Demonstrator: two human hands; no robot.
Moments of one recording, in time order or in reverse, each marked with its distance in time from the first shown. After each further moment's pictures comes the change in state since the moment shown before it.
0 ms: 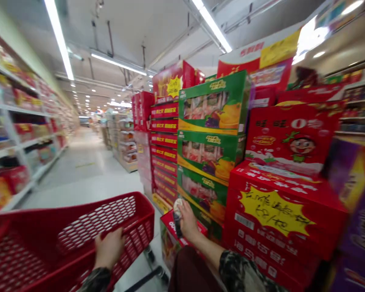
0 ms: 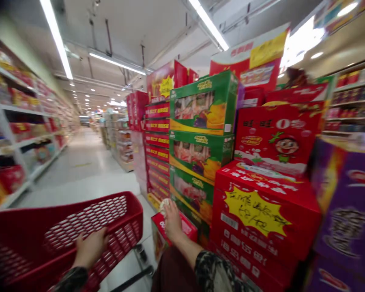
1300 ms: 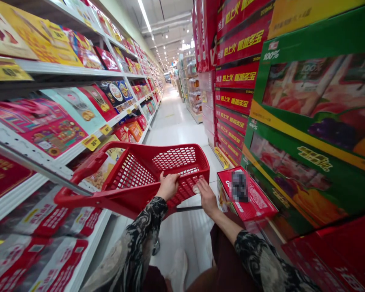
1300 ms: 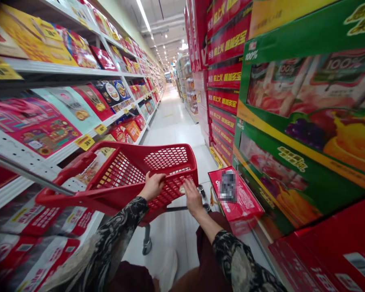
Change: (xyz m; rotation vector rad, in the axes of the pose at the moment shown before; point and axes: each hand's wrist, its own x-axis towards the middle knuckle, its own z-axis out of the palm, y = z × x) left_hand 0.025 -0.010 0.013 0.085 -0.124 -0.084; right_hand -0.063 -0.018 0.144 0.369 -0.203 -0.300
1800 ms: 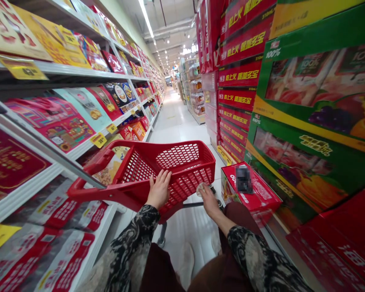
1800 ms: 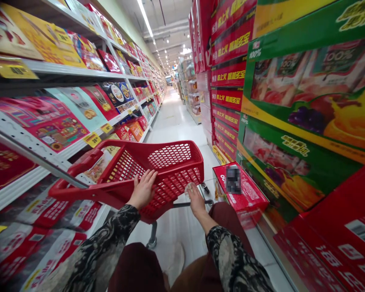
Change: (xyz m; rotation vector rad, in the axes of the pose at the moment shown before) left_hand -0.076 -0.049 -0.002 0.224 0.125 -0.008; right_hand -0.053 -0.011 0.050 0.011 -0.018 0.167
